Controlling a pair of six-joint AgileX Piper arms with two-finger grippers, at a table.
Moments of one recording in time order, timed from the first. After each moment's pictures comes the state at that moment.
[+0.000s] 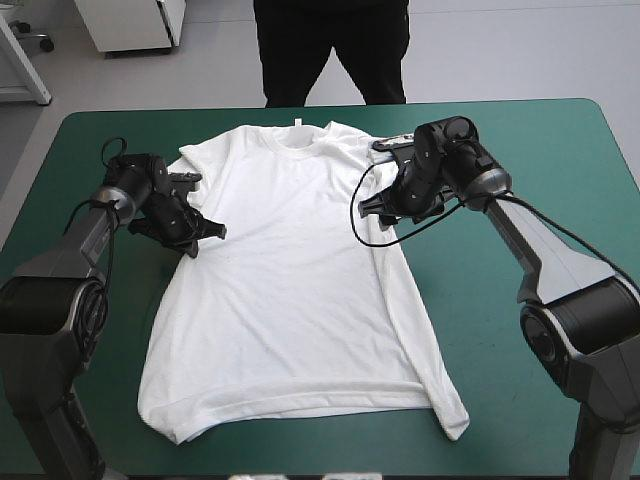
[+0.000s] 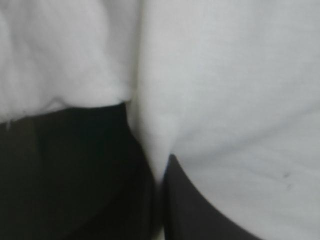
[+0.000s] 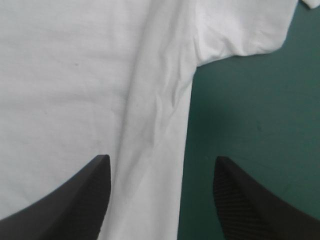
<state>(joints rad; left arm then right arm) -0.07 1.97 -1.55 -0.10 1.11 0.13 0.40 1.95 -1.83 0.10 1.21 0.07</state>
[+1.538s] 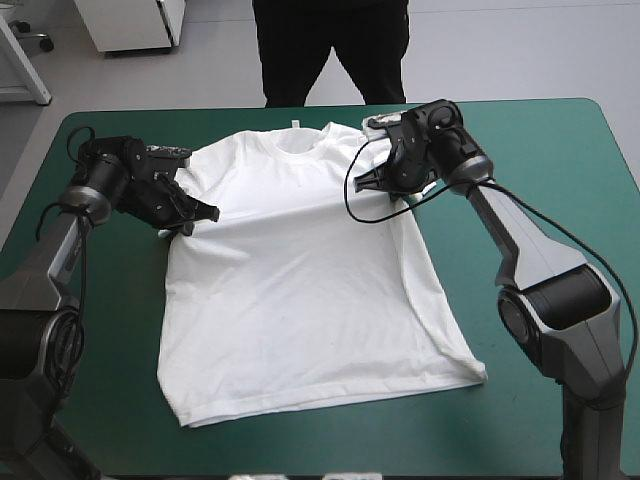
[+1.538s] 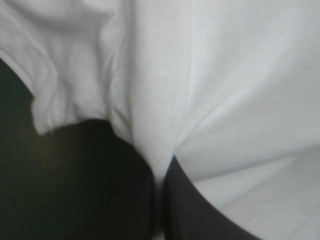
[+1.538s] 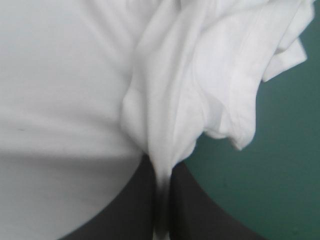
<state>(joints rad) -0.07 1.80 -1.57 -0.12 1.14 0.18 0.41 2.07 -2.08 -0.01 1.23 0.15</state>
